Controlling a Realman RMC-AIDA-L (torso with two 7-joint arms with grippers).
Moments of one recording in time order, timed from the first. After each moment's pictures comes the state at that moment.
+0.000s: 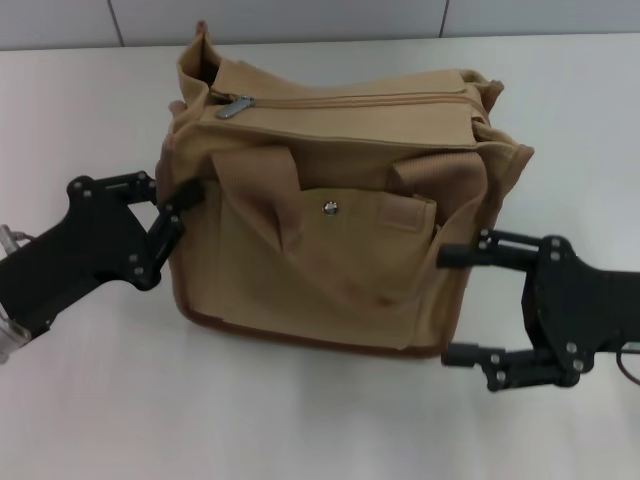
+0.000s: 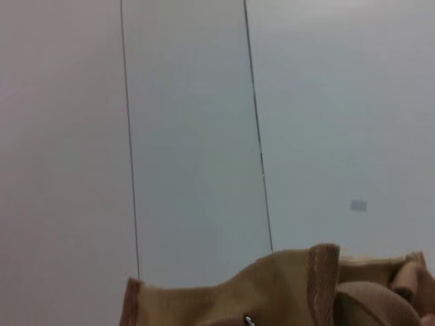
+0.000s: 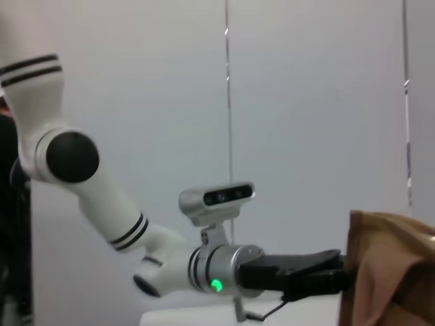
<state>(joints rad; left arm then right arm) -0.31 -2.07 0.81 0.34 1.43 1.69 -0.62 0.44 2.08 -0.68 -0.54 -1.92 -1.98 0.92</state>
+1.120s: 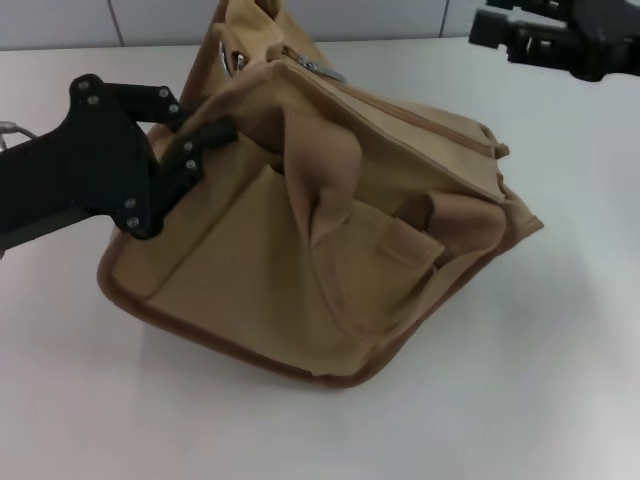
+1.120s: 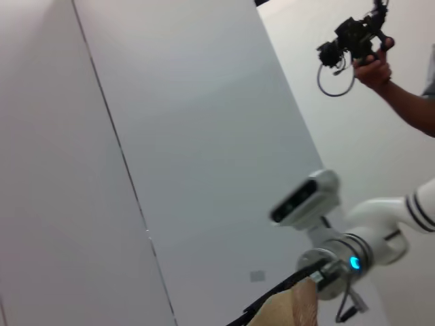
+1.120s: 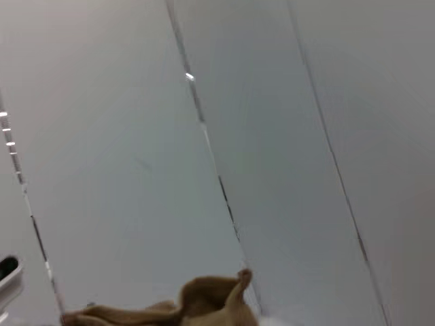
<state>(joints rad) -0.34 -2.07 0.92 0.77 1.40 1.83 -0.81 0.57 2.04 -0.64 -0.82 -1.70 -1.70 1.64</state>
